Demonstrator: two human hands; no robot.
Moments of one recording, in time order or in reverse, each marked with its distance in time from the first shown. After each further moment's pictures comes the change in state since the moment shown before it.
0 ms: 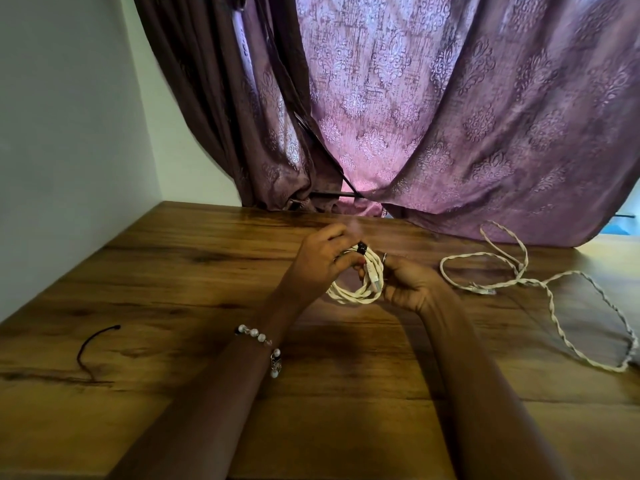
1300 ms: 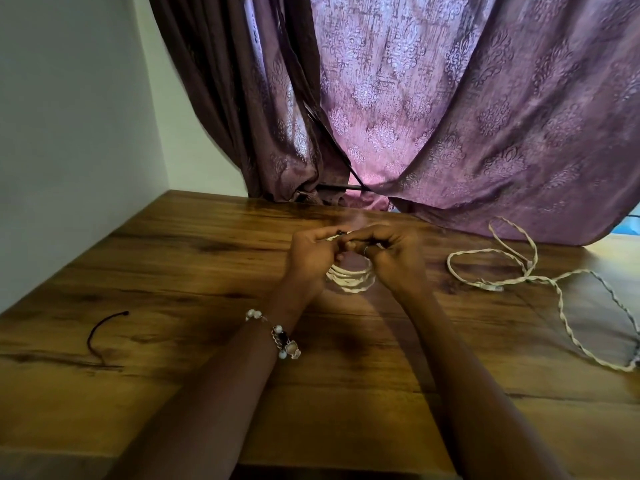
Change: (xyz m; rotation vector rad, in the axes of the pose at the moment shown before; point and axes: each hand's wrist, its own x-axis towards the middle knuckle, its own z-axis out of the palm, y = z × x) left_hand 0.000 -0.011 0.016 -0.743 0.340 -1.024; right_hand 0.000 0.014 0.028 -0.782 0.028 -1.088
